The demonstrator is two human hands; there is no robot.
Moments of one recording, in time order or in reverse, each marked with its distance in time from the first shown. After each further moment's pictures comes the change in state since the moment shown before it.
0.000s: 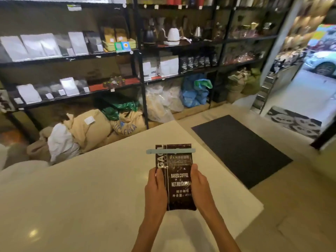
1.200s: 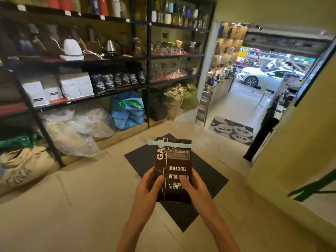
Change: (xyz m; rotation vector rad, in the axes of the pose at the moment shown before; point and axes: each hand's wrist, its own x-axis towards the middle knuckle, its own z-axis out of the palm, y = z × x) left_hand 0.199 0.111 0.641 -0.311 -0.488 0.033; right_hand 0.363 -0.006 -0.586 0.137 0.110 -0.065
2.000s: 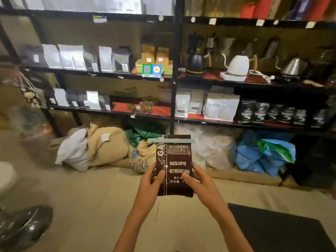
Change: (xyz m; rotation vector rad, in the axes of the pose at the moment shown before) left_hand 0.315 0.013 -0.492 0.105 0.876 0.082; right_hand 0.468 -0.026 0.520 -0.139 -0.941 -0.108
